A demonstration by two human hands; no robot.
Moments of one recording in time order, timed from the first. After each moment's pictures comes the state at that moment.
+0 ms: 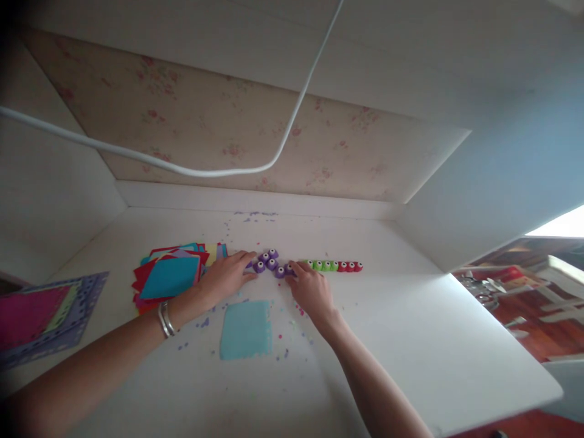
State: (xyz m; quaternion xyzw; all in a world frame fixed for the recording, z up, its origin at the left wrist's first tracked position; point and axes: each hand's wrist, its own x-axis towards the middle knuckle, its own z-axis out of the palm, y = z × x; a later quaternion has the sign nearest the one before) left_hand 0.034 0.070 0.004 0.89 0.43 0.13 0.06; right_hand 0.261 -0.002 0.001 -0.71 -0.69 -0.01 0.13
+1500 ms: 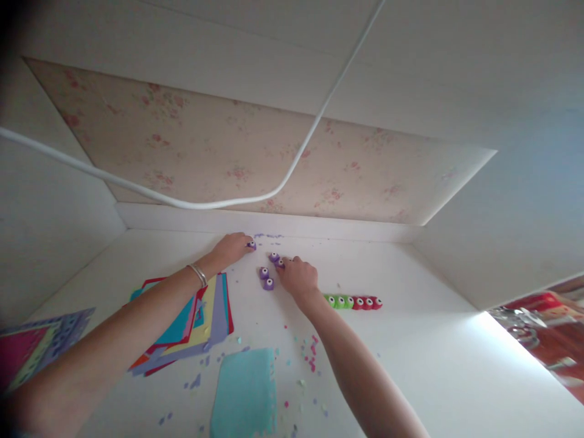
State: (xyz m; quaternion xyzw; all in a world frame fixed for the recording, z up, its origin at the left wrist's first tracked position) left_hand 0.038 0.243 0.007 0.87 0.49 0.08 0.03; right_hand 0.234 0.122 0.022 -0.73 -0.68 -0.02 -0.01
